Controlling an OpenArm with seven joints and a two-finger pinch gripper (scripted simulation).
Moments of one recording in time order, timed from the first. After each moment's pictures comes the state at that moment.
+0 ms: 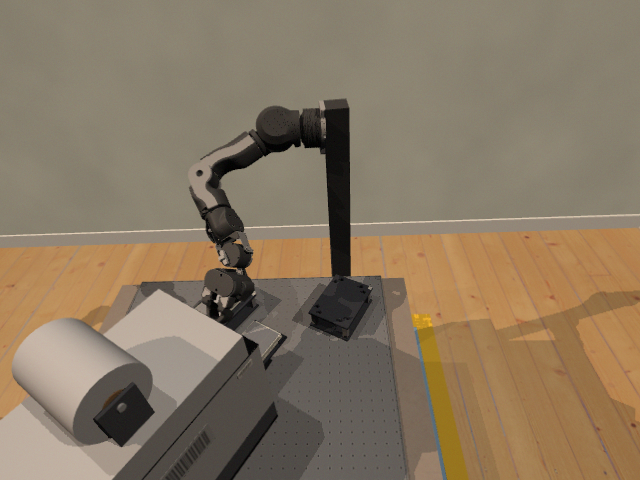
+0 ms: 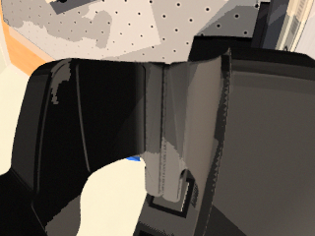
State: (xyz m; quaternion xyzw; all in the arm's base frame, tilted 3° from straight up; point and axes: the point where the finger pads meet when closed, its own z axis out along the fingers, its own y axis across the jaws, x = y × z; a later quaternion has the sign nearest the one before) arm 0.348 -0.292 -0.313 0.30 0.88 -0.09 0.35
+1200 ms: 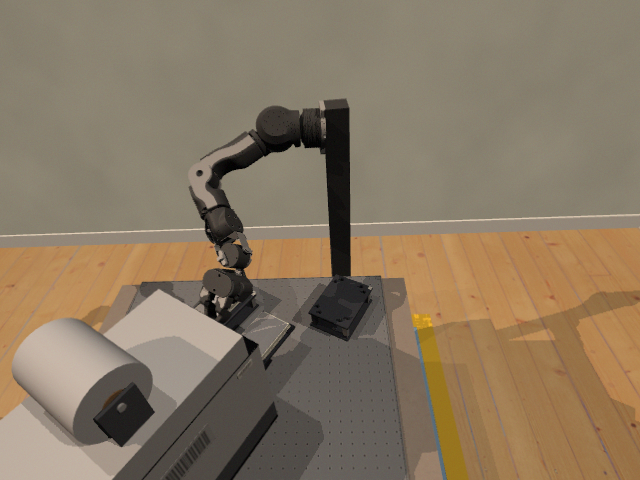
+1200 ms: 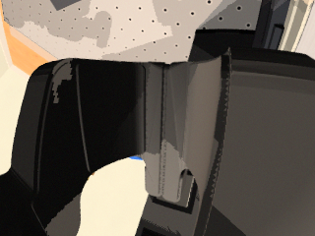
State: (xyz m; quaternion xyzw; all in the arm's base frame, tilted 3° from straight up) arm 0.351 -0.297 -0.310 0.30 0.88 -0.10 0.35
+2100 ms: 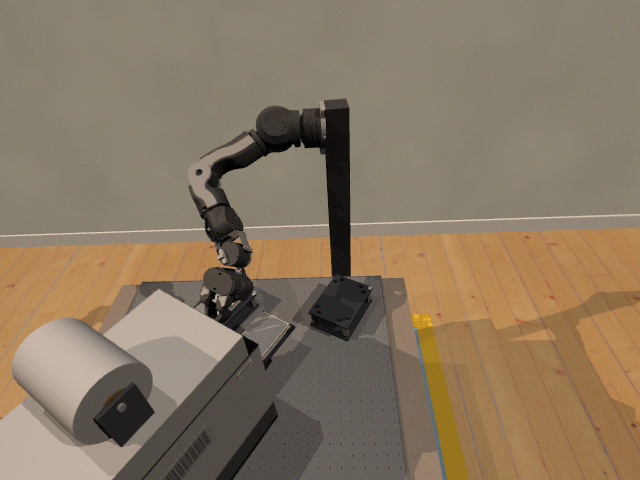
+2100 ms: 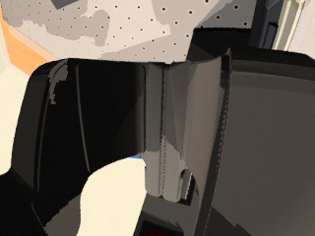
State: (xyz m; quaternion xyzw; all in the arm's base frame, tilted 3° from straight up) arm 0.351 -0.295 -0.306 0.30 0.88 -0.10 0.36
